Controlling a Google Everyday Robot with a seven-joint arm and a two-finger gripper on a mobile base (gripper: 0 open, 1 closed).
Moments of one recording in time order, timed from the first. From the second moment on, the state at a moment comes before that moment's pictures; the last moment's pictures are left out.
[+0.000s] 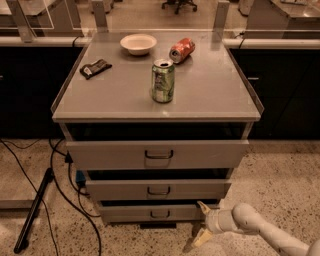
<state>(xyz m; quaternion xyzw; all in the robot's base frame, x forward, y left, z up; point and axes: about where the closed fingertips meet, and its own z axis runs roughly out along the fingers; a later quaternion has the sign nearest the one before) 0.516 -0.181 0.223 -0.56 0.72 0.21 0.33</state>
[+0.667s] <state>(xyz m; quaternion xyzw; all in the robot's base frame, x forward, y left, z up) 0.529 -0.176 0.210 -0.59 0.73 0.17 0.32</state>
